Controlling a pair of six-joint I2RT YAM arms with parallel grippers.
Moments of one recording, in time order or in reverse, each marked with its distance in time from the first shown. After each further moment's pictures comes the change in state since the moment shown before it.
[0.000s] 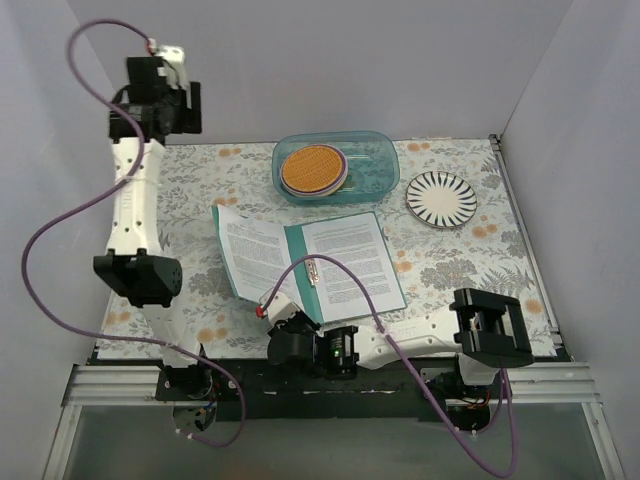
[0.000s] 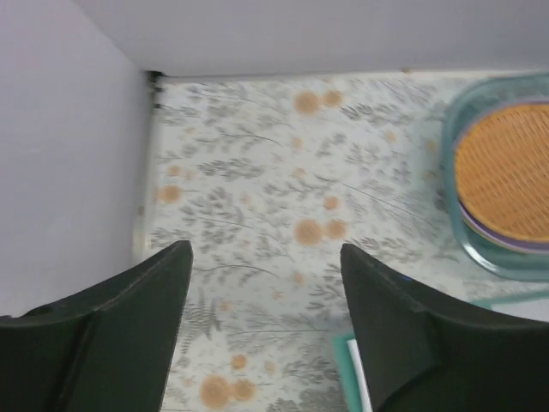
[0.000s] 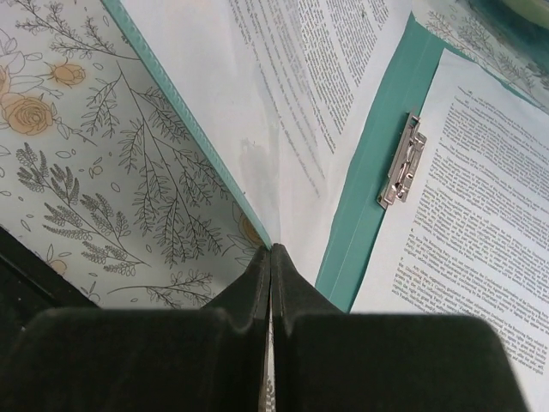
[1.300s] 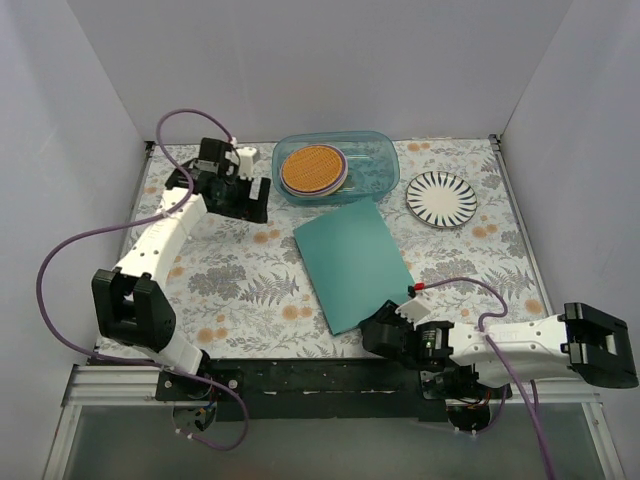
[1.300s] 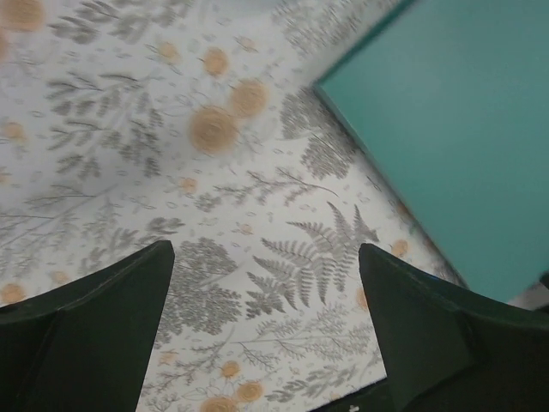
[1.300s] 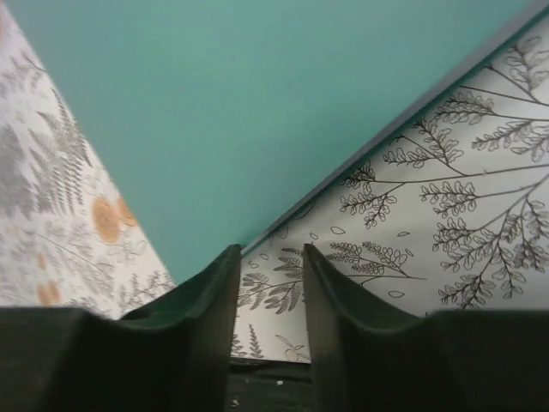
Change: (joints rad) left arm -0.151 -0.346 -0.819 0.166 0.272 -0.080; right arm -0.166 -0.667 -0.640 -0.370 -0.153 1.503
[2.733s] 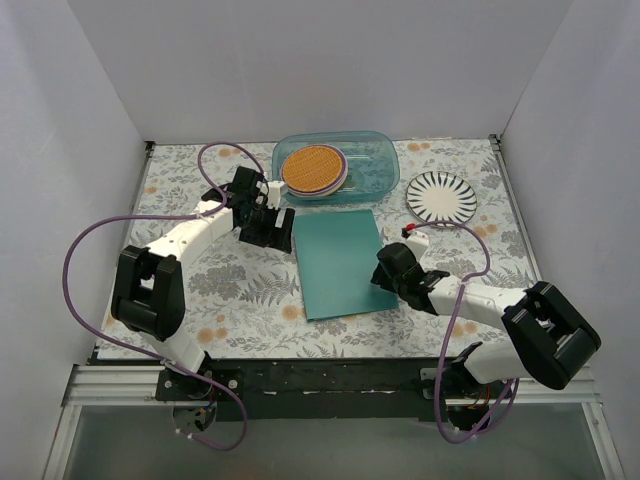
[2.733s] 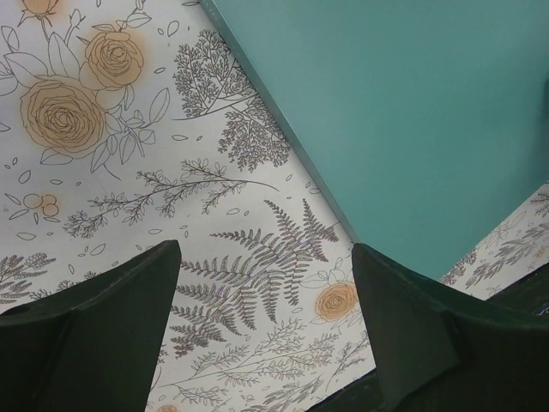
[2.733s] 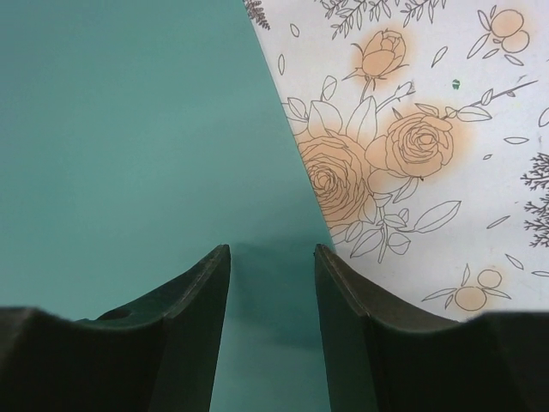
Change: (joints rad) left arm -0.160 0.096 -0.238 0.168 0.114 -0.080; right arm -0.706 0.311 0.137 0.367 -0.310 -0.918
